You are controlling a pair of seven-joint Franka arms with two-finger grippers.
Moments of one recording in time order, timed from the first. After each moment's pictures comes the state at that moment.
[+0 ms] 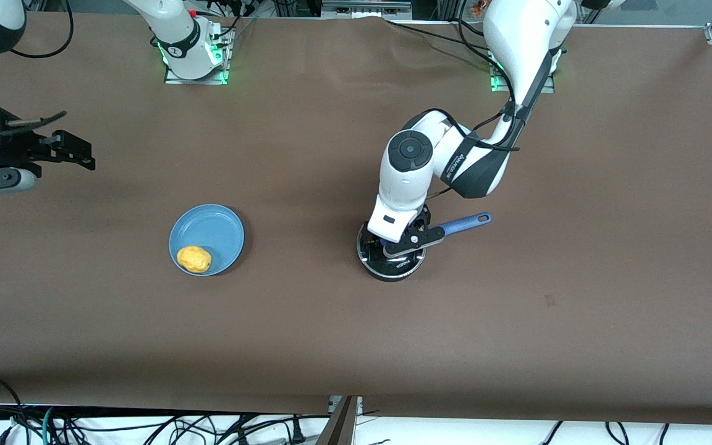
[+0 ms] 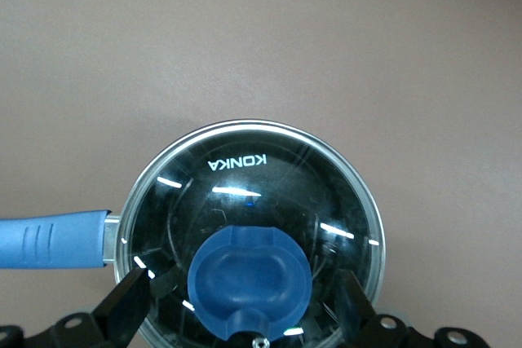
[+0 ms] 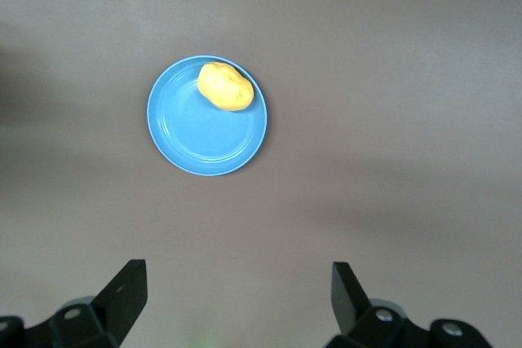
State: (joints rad) left arm -0.59 0.68 -0.06 -1.43 0.12 2.19 -1.04; right arm 0.13 0.16 -0.08 -1.47 0.02 1.53 -0.12
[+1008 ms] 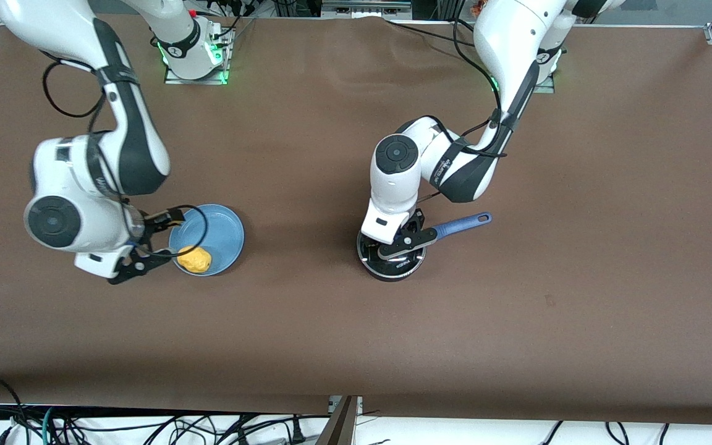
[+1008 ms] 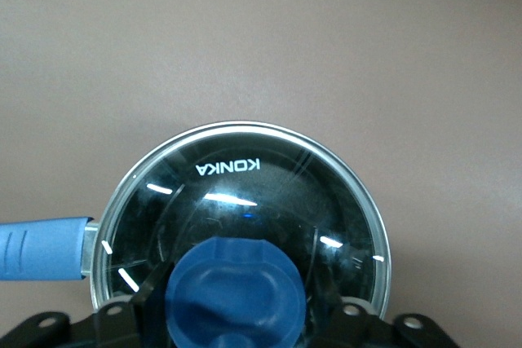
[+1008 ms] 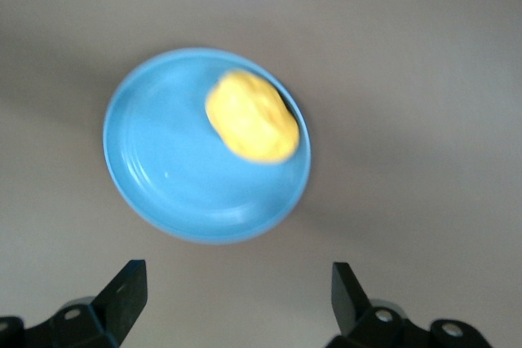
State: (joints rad) left arm -0.60 0.72 -0.05 -1.40 0.16 2.20 -1.10; right arm 0.25 0.55 -0.07 -1.48 -0.05 1.79 -0.28
